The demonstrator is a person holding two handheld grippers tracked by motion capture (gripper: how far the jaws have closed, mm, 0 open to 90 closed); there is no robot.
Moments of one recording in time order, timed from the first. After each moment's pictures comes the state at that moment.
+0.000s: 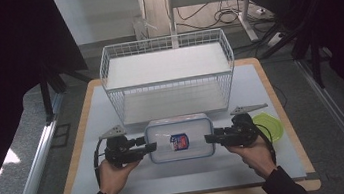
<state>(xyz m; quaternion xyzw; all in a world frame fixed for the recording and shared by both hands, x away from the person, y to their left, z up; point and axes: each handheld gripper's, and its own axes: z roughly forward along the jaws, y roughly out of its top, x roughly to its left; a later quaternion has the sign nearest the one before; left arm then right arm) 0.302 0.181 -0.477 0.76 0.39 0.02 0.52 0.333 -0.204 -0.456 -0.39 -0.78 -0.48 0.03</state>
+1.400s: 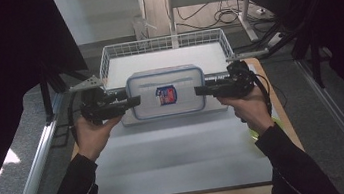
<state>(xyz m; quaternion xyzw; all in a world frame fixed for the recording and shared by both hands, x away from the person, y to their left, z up) 0.347 0.204 -0.342 0.75 0.36 0.10 0.55 0.392 -0.183 -0.332 -0.34 -0.77 -0.54 0.00</state>
